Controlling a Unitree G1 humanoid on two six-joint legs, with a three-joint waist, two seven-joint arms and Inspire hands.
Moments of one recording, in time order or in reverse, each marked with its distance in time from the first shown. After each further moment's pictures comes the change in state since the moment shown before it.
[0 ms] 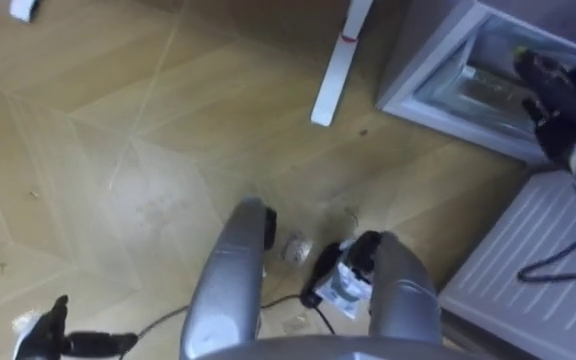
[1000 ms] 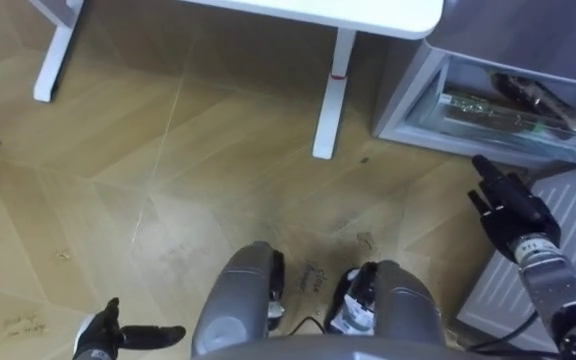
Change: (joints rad) left arm -0.093 -0.143 0.003 0.123 0.022 -0.022 0.003; right arm 0.127 0.193 -0.125 0.052 0.028 0.001 0.077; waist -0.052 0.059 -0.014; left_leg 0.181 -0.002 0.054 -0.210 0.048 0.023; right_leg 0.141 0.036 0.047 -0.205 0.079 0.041
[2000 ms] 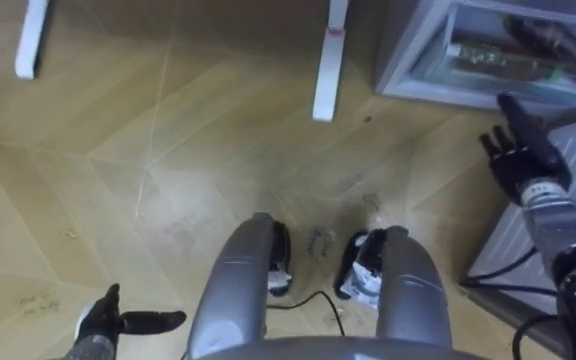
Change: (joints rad) left arm -0.042 0.012 -0.014 -0.035 -0.019 0.040 0.016; right arm -0.258 -0.056 -0.034 0.050 0.097 0.049 -0.060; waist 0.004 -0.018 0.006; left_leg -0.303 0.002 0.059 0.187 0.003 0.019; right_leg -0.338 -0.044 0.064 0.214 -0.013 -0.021
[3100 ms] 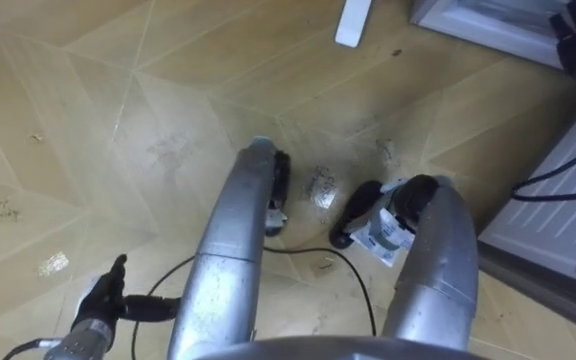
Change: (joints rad) left arm 0.173 0.130 -0.078 -0.352 -0.046 0.033 0.009; right arm -0.200 -0.184 0.201 -0.287 -0.010 -0.049 -0.381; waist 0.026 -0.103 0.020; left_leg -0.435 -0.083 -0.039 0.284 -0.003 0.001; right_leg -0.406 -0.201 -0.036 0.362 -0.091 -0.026
